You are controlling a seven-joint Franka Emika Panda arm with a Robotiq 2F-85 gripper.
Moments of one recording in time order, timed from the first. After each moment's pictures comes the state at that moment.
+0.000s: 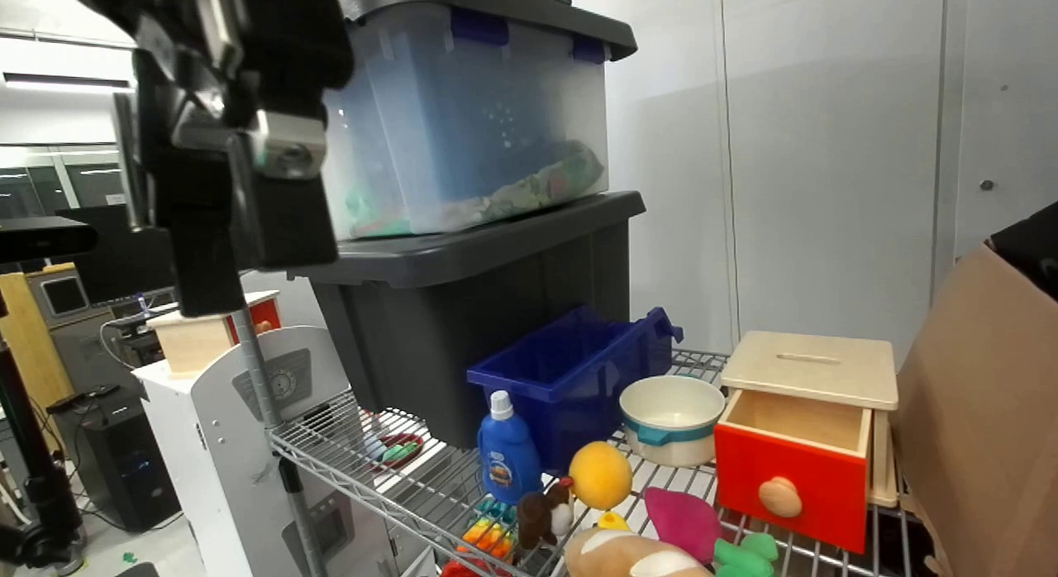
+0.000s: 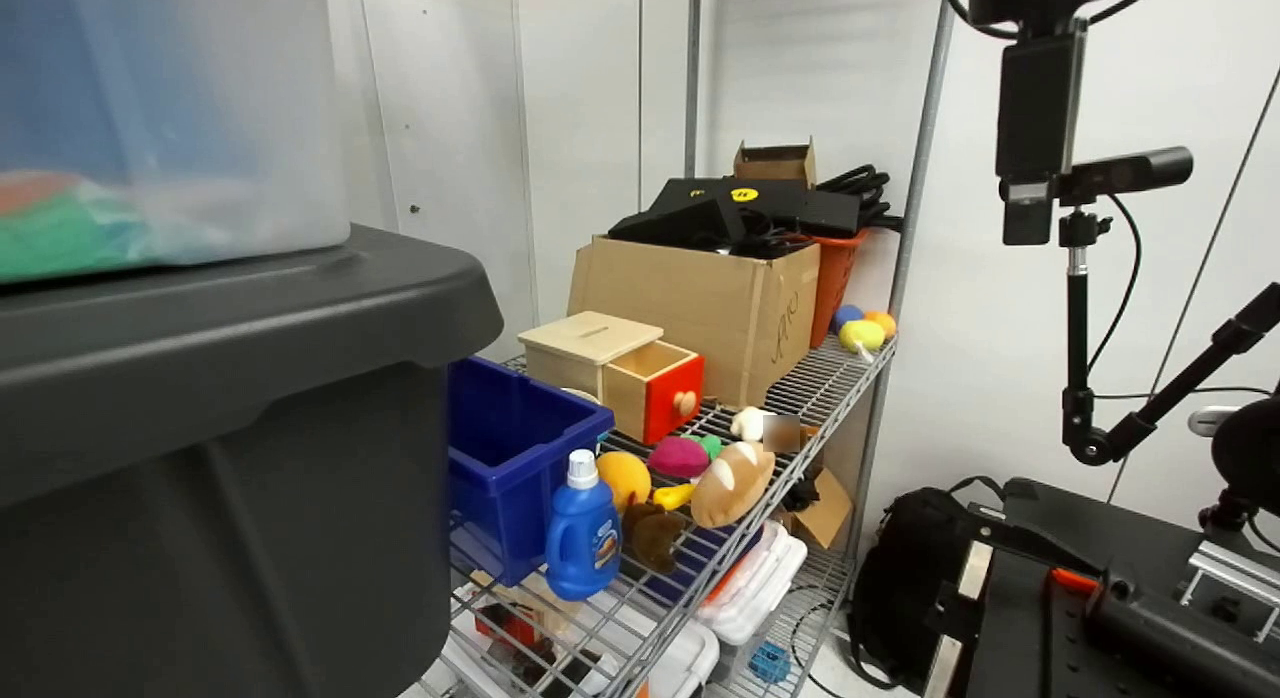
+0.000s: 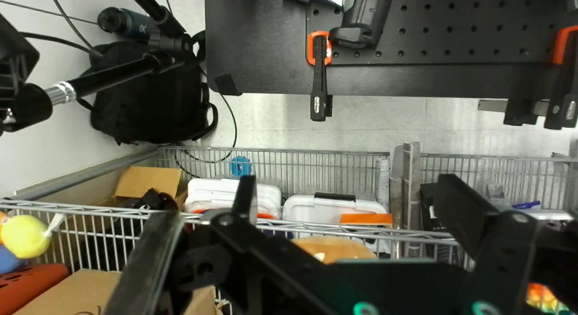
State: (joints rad) arm -0.08 -0.36 0.01 -2.53 -0.27 2.04 0.03
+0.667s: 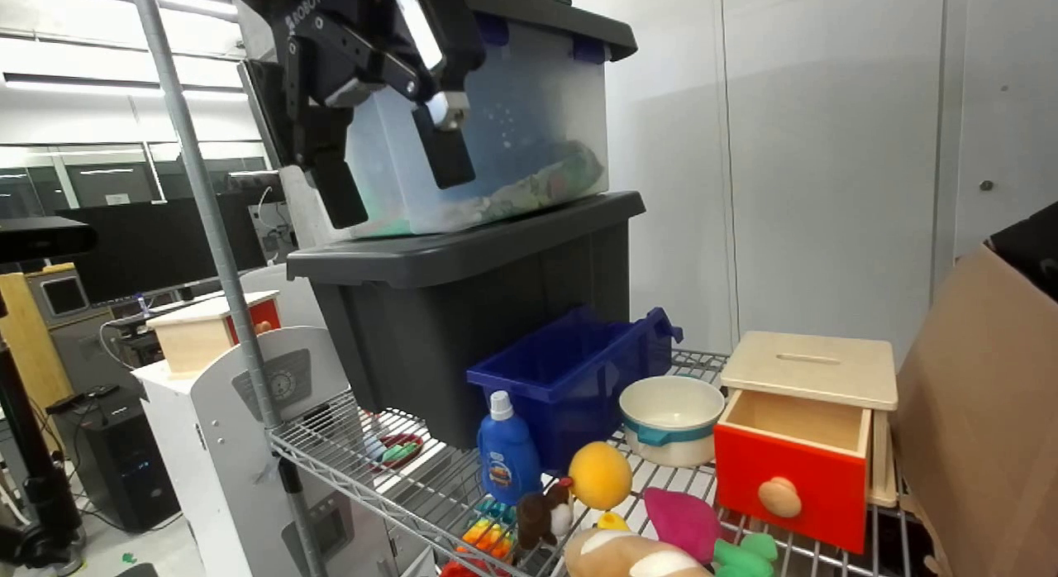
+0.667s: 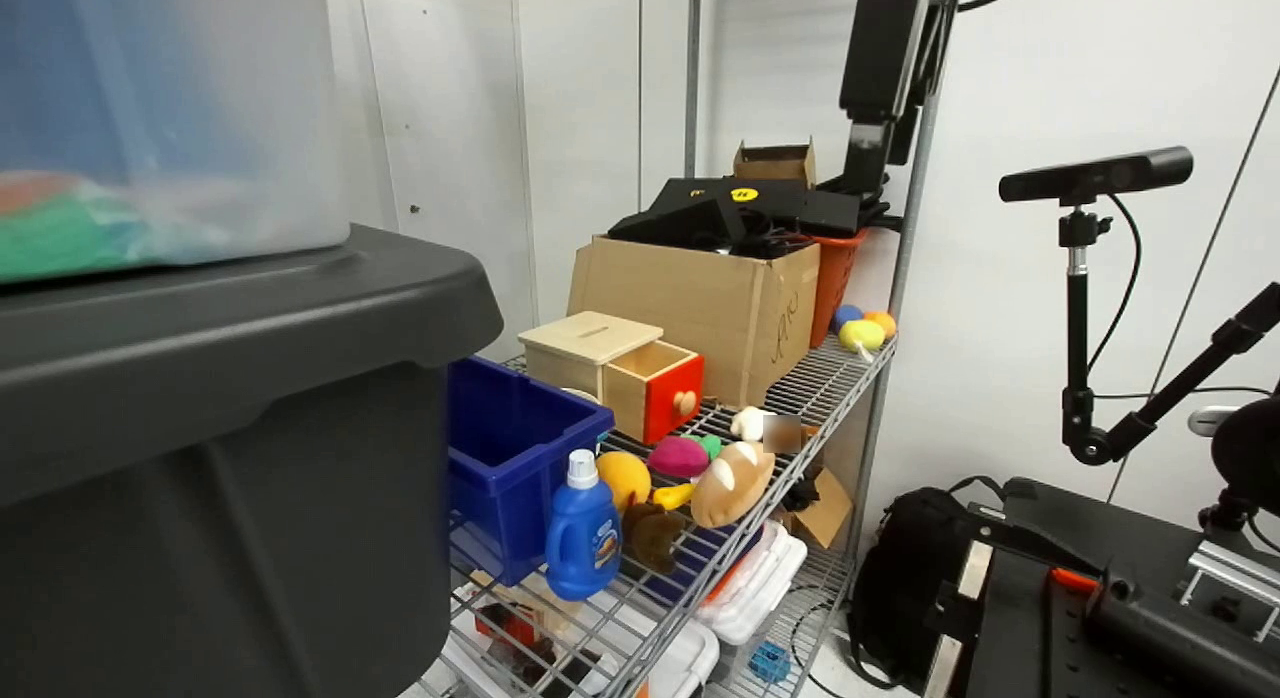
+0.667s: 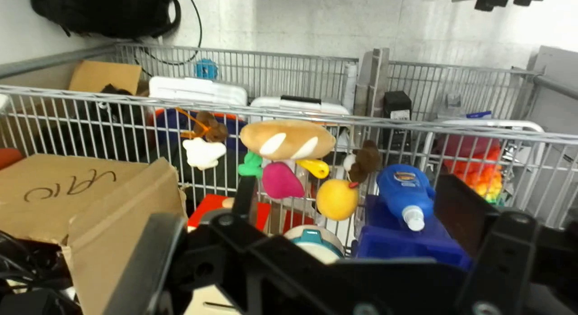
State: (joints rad) arm -0.04 -0.28 0.00 -2.45 -0.18 2.26 -0.06
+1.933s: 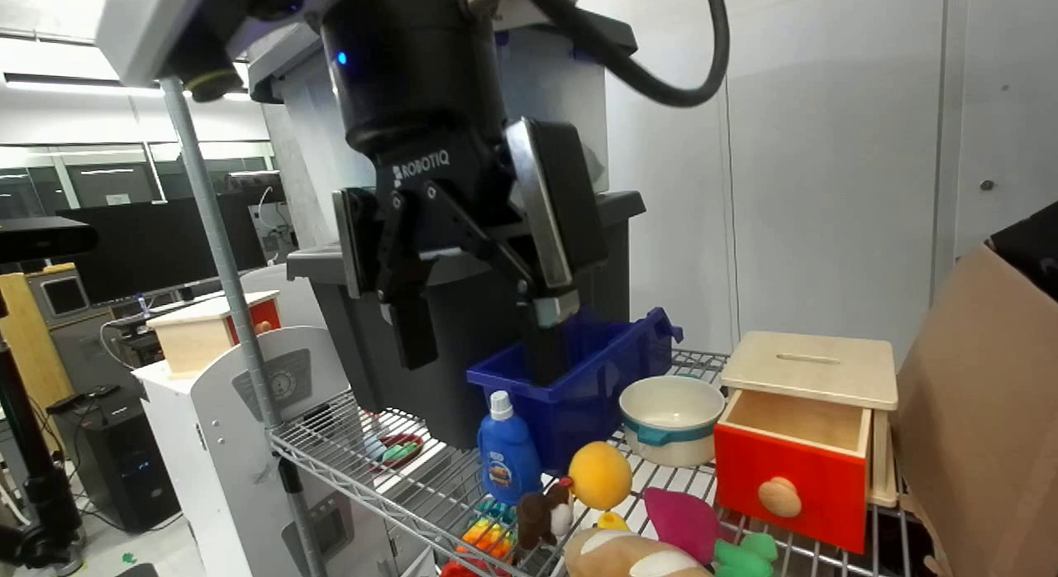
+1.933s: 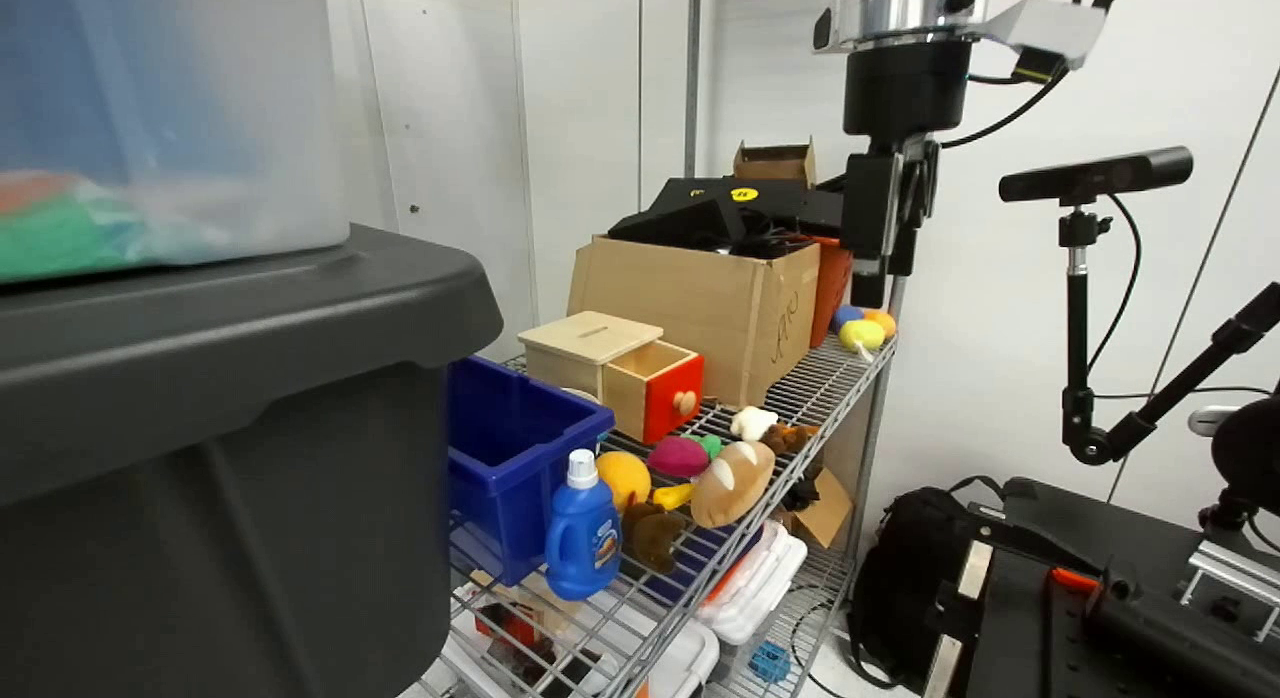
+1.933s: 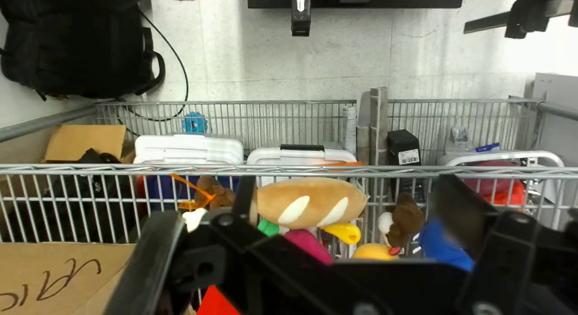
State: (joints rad) arm -0.08 -0.06 -0.07 -2.42 -0.14 2.32 -0.12
